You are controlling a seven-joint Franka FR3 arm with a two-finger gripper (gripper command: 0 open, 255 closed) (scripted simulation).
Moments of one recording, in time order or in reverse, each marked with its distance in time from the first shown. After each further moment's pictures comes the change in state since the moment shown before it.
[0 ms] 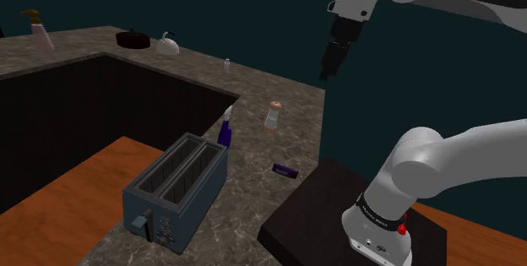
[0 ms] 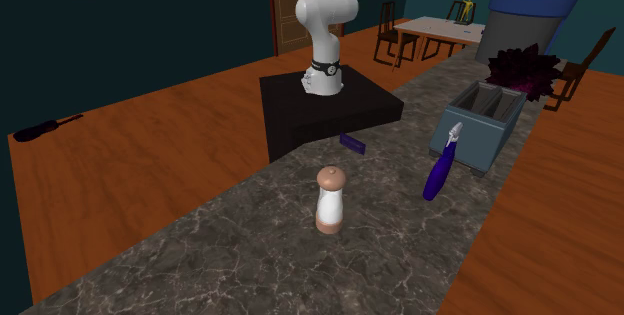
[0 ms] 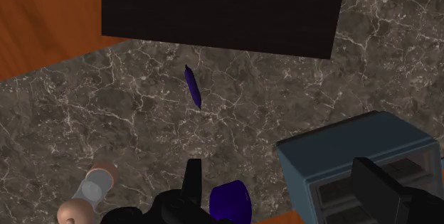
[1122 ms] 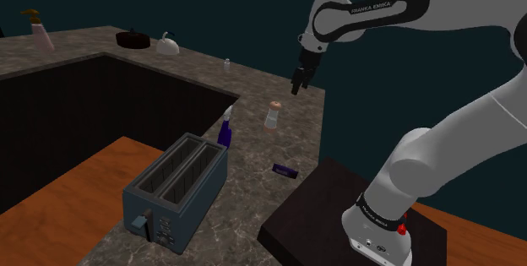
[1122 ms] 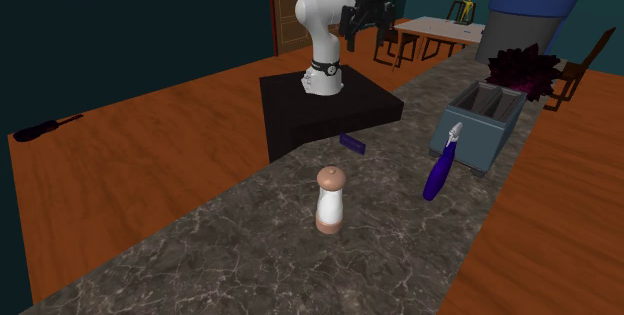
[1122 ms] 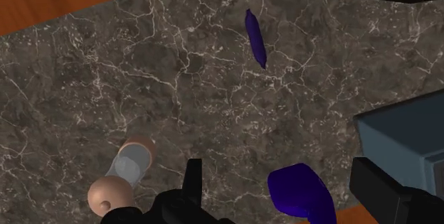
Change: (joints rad) arm -0.051 0.396 -0.134 -0.028 -0.091 0.448 -0.156
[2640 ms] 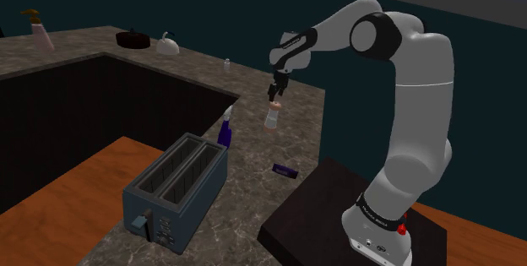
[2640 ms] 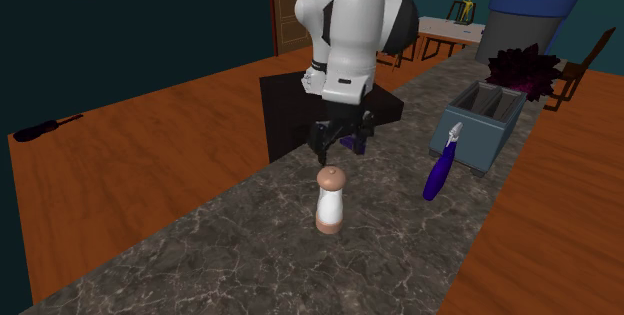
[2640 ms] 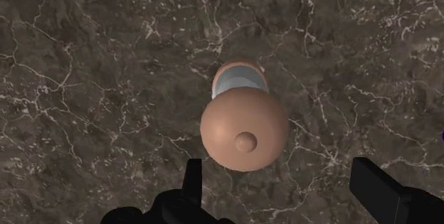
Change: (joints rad) arm -0.121 0.858 -0.082 0.569 0.145 0.331 -0.266
